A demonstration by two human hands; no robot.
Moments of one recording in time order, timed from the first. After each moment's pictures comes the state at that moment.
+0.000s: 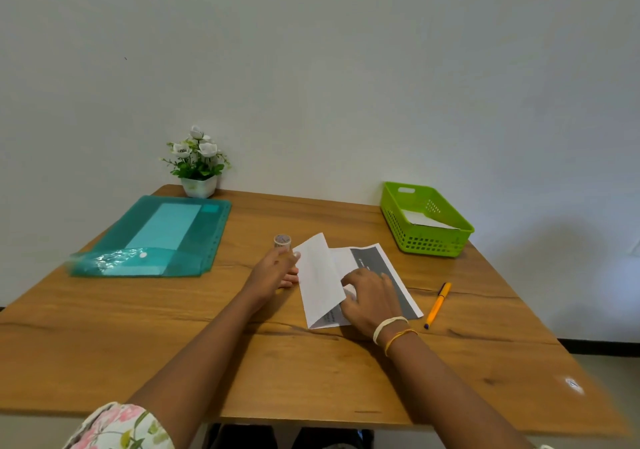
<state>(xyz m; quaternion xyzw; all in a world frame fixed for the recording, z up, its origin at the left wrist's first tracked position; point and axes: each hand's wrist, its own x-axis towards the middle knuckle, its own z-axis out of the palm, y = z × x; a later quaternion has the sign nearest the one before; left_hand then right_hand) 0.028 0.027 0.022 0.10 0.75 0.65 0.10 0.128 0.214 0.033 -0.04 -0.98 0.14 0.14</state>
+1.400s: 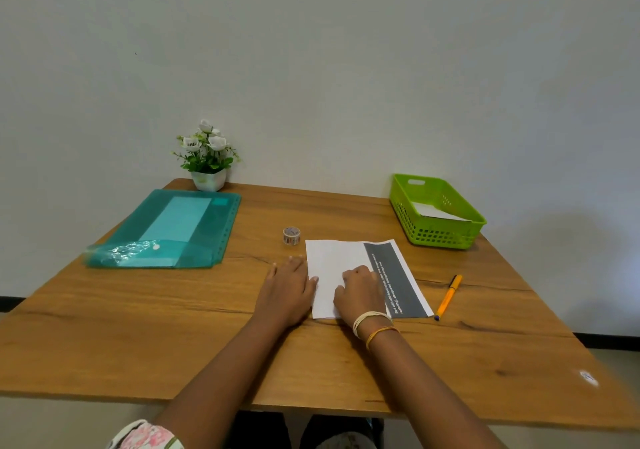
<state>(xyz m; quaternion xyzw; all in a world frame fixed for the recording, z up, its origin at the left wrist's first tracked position) 0.060 0.035 -0.003 0.22 0.95 0.19 -0.09 0.115 0.171 0.023 -0.15 -0.97 0.13 0.12</state>
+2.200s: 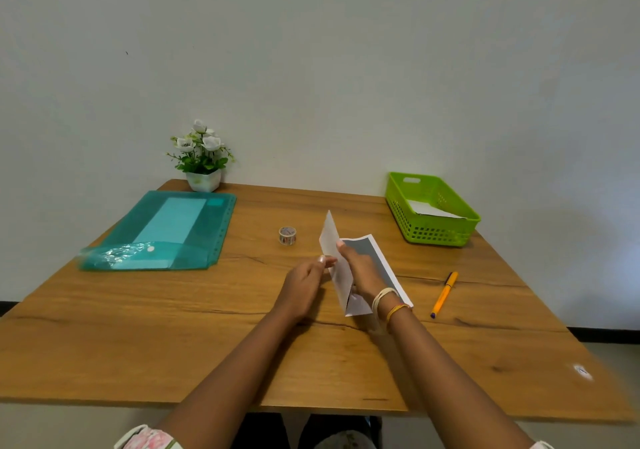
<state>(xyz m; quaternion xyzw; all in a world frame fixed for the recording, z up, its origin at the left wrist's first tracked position) 0.078 0.060 0.016 0.22 0.74 0.63 0.04 0.104 0.186 0.059 -0.18 -0.78 0.60 0.04</state>
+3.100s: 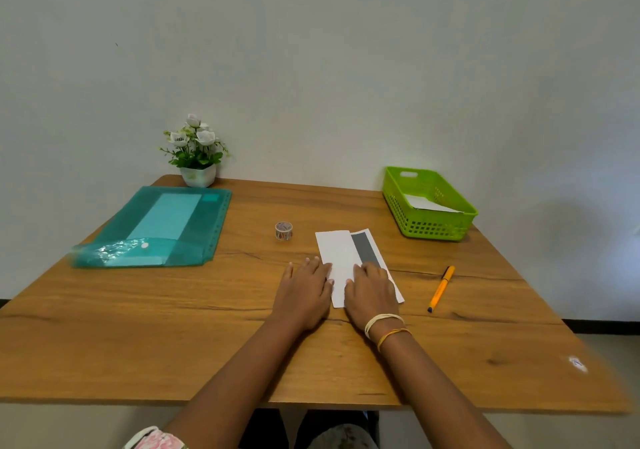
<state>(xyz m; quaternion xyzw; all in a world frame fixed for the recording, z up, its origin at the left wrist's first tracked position) 0.079 0.068 -0.005 0.27 0.94 0.20 -0.07 0.125 0.202 0.005 -0.15 -0.98 0.09 0.14</state>
